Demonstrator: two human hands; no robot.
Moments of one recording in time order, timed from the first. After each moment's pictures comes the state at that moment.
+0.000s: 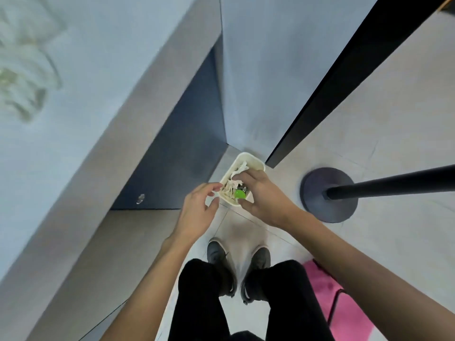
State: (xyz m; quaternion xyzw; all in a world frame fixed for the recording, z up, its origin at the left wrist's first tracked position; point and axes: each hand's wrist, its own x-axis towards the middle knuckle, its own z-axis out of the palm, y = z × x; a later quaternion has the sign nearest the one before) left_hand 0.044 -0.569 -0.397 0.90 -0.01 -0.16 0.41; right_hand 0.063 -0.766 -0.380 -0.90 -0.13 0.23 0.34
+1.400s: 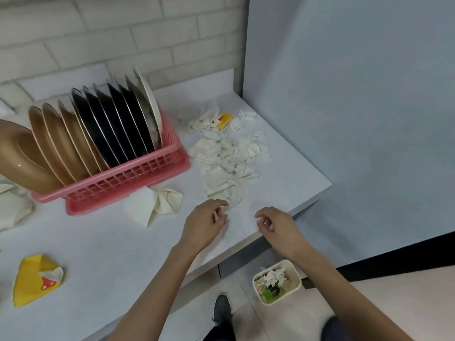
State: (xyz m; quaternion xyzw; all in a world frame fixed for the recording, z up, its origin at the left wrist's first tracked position) left_hand 0.061 -0.406 -0.128 0.92 0.16 0.05 0.34; right_hand 0.148 -0.614 -0.118 -0.88 -0.29 0.18 0.32
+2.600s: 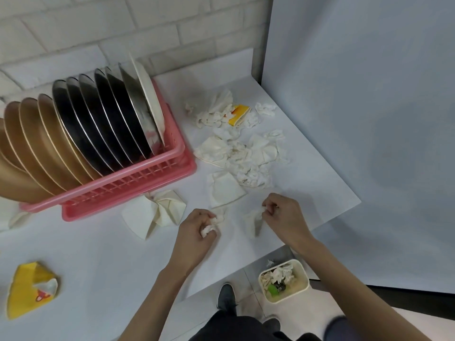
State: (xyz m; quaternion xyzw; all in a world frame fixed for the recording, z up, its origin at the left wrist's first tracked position) left_hand 0.070 -0.375 -0.156 0.85 0.23 0.11 0.46; right_hand 0.232 -0.558 -0.140 -0.85 -0.27 0.14 0.44
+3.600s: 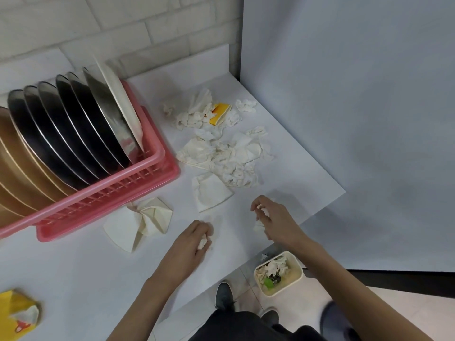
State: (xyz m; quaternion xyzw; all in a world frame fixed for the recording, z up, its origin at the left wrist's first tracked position) left_hand 0.066 -0.367 -0.168 0.94 0.05 0.01 0.34; right_hand 0.227 -0.571 -0.136 -0.84 -0.21 0.27 0.41
